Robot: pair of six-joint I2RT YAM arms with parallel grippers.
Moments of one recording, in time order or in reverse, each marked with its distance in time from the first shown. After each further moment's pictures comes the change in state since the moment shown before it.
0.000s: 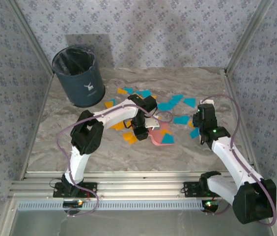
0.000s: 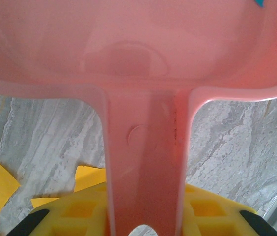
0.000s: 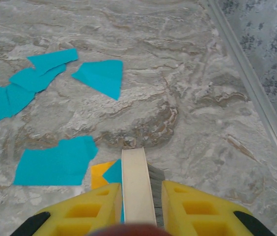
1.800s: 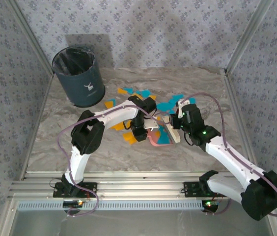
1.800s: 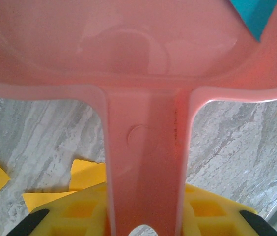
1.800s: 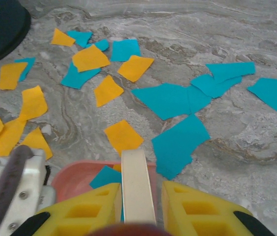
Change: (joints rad) left arm 0.000 0.005 -0.027 0.002 -0.023 -0.029; right arm 0.271 0.018 0.042 0.089 -0.284 0.105
